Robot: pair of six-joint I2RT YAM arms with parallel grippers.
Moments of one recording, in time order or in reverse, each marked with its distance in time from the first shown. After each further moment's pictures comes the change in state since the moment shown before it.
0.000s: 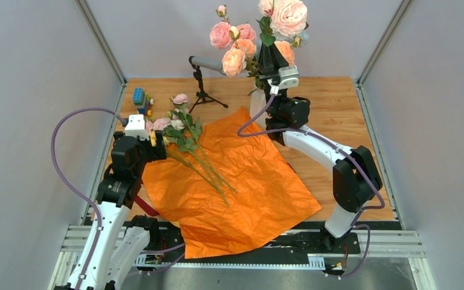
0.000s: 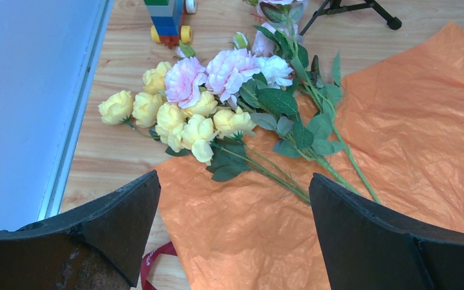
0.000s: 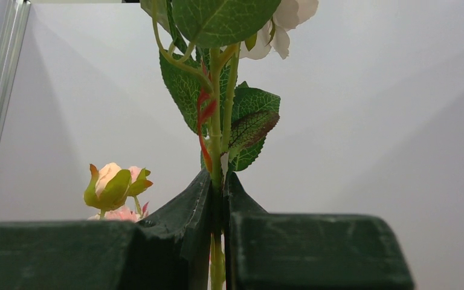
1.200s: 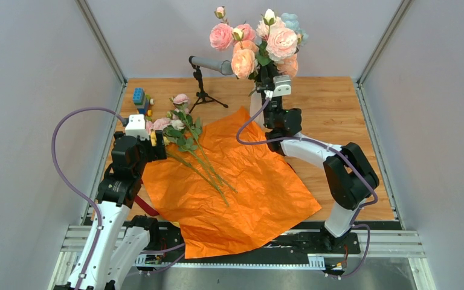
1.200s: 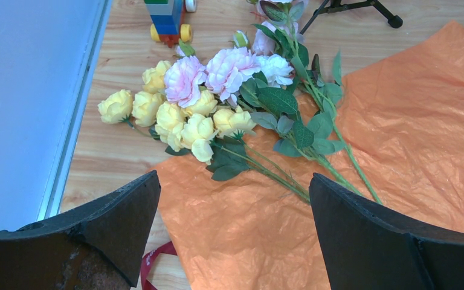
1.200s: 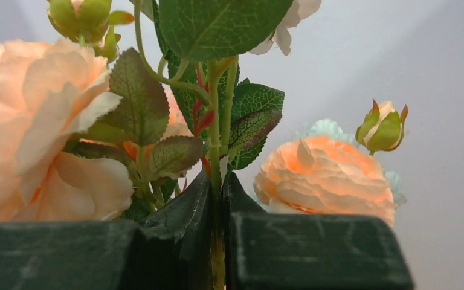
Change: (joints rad) left arm 0.000 0.005 0.000 0.000 0.000 0.000; right arm -0.009 0.039 -0.194 0.021 0.134 0.054
